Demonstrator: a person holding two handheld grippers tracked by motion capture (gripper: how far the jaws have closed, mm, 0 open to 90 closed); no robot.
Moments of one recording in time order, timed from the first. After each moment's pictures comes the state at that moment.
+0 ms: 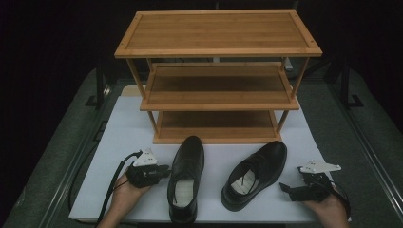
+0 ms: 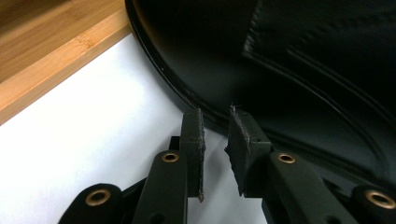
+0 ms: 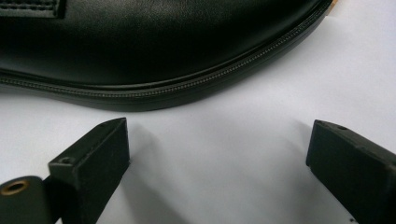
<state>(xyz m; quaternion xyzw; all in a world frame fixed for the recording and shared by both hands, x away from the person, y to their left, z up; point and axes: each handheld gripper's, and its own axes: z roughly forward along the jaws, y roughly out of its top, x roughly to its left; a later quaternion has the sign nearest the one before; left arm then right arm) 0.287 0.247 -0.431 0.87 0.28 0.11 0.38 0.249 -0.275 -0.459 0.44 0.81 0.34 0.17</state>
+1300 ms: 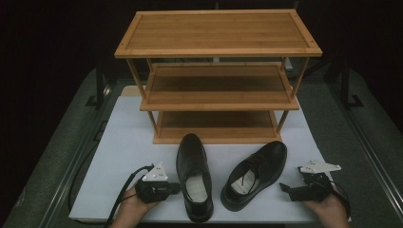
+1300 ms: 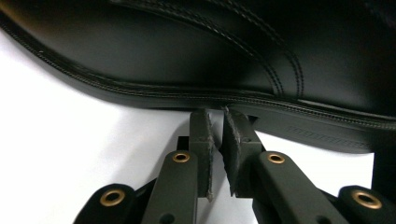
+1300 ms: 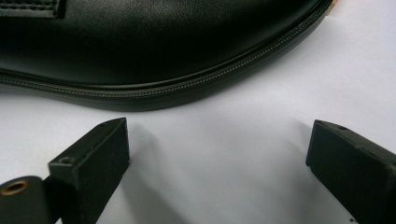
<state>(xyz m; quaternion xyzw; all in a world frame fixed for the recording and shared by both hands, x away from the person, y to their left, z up) 0.258 0.221 -0.441 0.89 0.23 0.05 0.39 0.249 -0.275 -0.459 0.44 0.81 0.34 0.17</state>
